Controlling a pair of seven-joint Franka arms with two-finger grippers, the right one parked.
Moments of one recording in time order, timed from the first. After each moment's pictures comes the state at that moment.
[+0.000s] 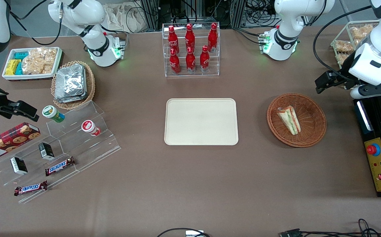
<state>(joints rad) -0.04 -0.05 -0.10 -1.61 0.01 1.52 -0.27</state>
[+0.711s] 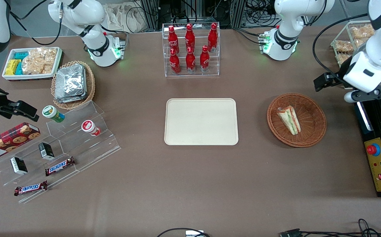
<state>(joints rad) -0.03 -0.04 -0.11 -1.68 0.02 1.45 -0.25</state>
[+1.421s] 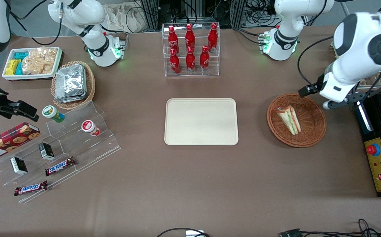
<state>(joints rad) 0.00 -0.15 -0.10 -2.18 0.02 1.83 -0.39</state>
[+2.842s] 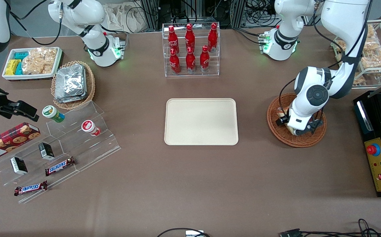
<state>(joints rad) -0.03 0.21 -0.11 -2.36 0.18 2.42 -0.68</state>
